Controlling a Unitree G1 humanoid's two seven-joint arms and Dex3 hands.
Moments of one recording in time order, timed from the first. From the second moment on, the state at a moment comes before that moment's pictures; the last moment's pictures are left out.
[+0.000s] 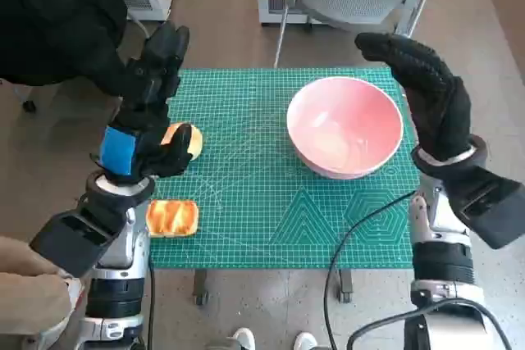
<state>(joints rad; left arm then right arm) -0.46 0.22 0.12 0.16 -0.20 -0.56 -0.30 -0.79 -0.22 -0.15 0.66 0.31 -0.83 0.60</state>
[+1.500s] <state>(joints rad) -0.43 0.22 0.13 0.09 -0.20 -0.51 -0.29 -0.79 -0.22 -0.16 0.66 0.31 -0.83 0.60</state>
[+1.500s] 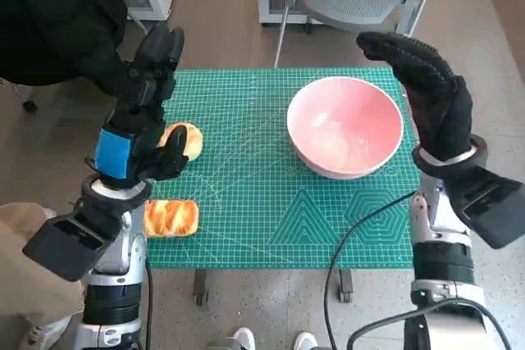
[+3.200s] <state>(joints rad) -0.38 0.22 0.14 0.03 -0.20 -0.46 -0.28 -0.94 -0.31 -0.26 1.08 0.27 -0.80 0.50</state>
